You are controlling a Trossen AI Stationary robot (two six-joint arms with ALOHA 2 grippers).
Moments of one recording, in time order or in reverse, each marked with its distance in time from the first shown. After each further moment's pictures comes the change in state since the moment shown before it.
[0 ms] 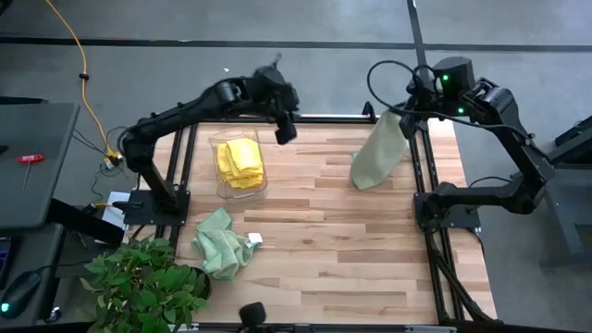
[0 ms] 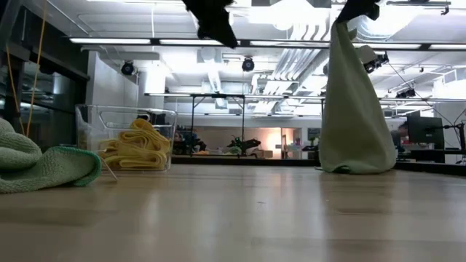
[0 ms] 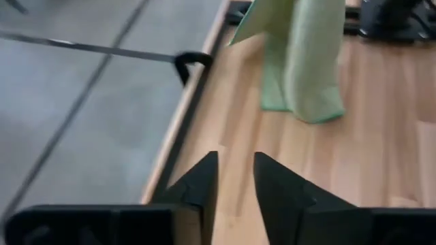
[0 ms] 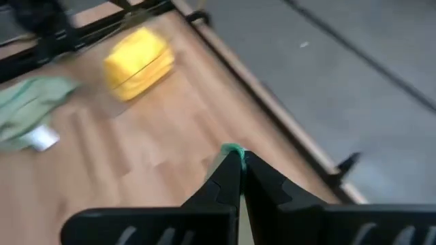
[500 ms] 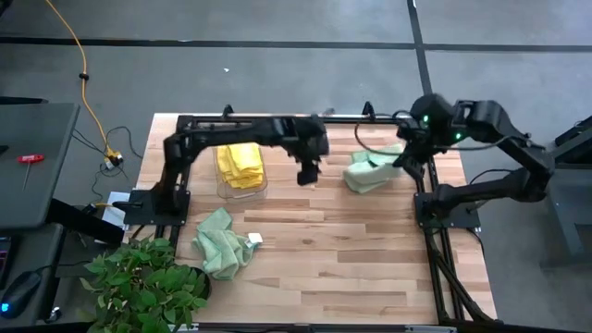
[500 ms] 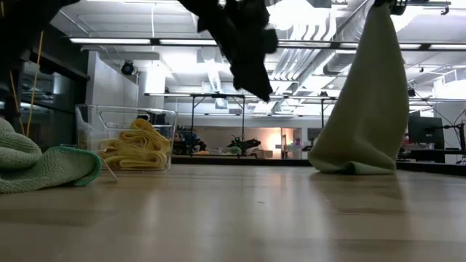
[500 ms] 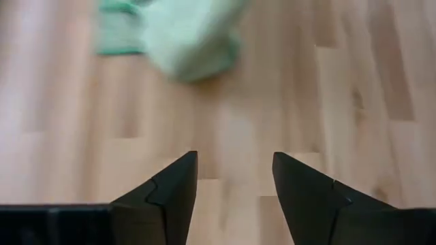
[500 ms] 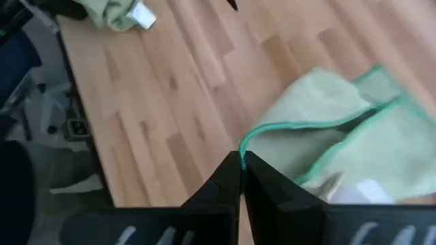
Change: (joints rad) left arm -0.160 0.325 0.000 0.024 0.257 -0.036; right arm 0.418 -0.007 -0.022 -0.339 -0.056 0.326
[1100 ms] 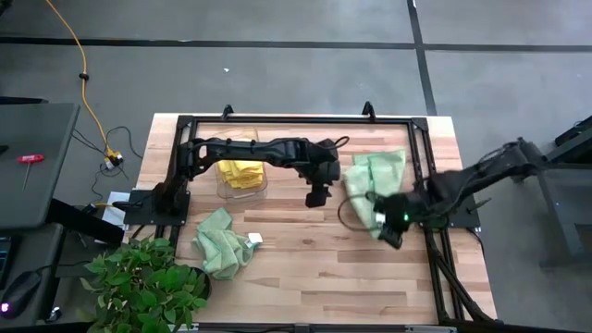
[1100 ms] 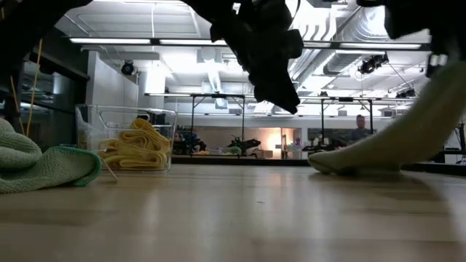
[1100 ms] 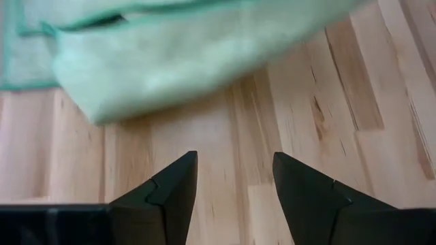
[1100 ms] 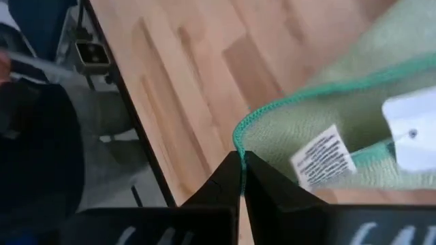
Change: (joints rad) left arm -0.110 0.097 0.000 0.138 0.034 -0.015; right arm 0.745 -0.116 -0.798 0.767 0.058 0.786
